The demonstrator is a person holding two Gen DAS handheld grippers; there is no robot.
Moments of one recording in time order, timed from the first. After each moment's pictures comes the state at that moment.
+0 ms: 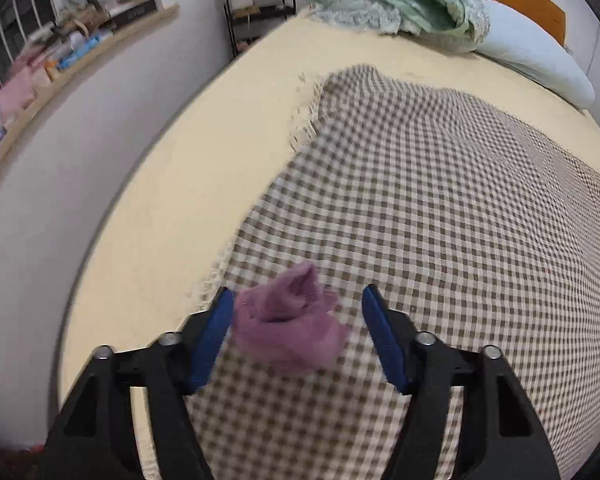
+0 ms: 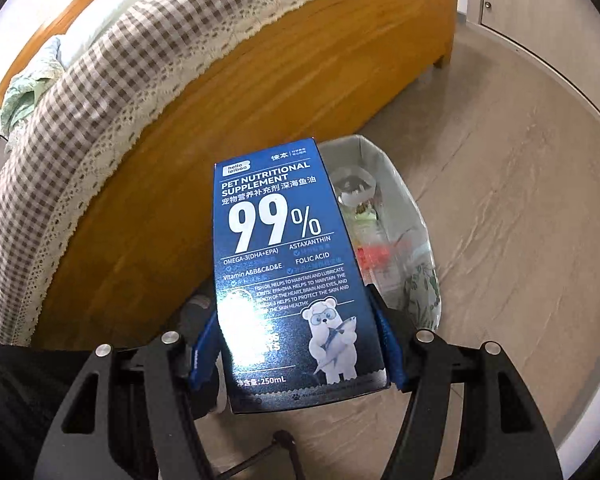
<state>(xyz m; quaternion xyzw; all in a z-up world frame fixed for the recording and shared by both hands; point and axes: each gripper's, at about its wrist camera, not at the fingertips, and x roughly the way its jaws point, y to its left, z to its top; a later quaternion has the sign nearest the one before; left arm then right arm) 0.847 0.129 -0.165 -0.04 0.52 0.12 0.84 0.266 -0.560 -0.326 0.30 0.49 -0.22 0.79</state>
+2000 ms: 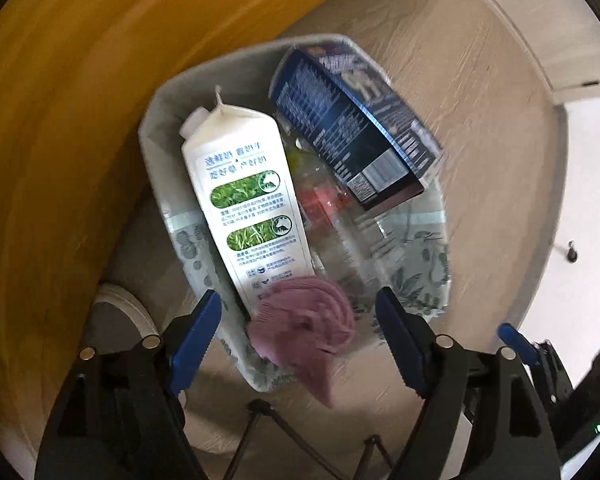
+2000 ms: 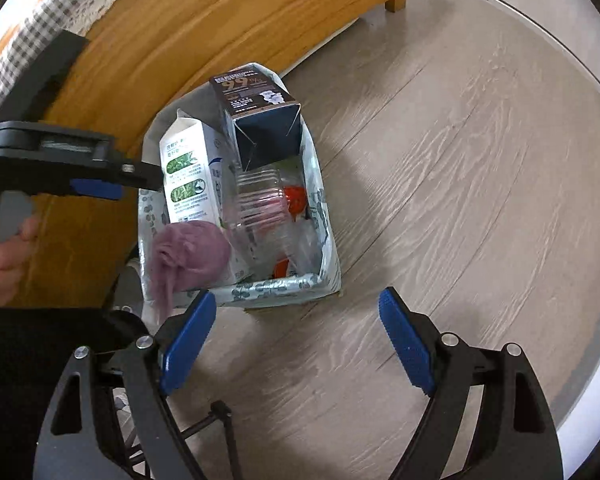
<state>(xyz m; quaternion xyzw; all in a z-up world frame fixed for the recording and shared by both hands) 0.403 -0.559 -0.467 0.26 0.69 -0.37 0.56 0.186 -0.623 -0.419 0.32 0.54 -0.24 0.74</state>
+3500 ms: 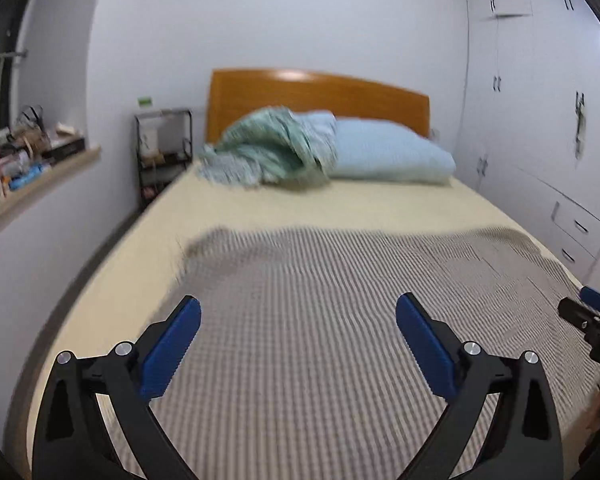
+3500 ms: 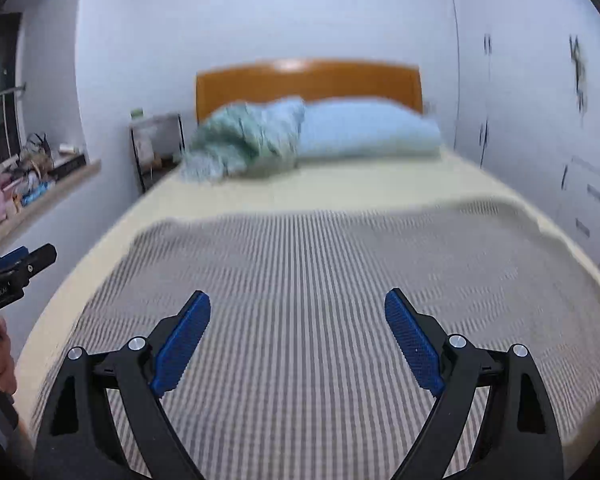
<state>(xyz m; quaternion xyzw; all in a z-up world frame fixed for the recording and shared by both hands) 0.712 -0.008 -0.020 -0.02 0.25 -0.05 0.97 0.664 -0.303 -0.010 0.02 0.25 0.00 0.97</state>
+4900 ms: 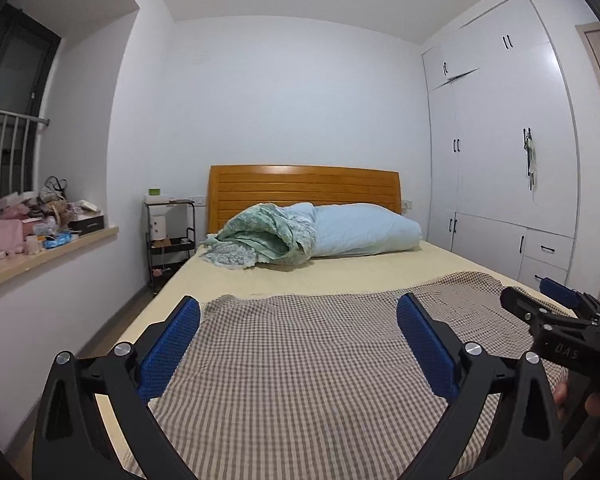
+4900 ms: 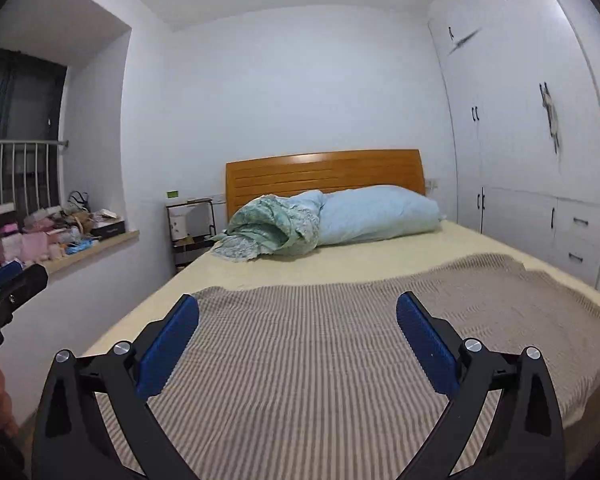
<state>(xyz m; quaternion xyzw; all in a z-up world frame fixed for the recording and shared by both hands) 0.423 -0.017 0.052 0.00 0.09 -0.06 0.99 0.473 -0.277 0.033 0.05 0.10 0.02 0.99</state>
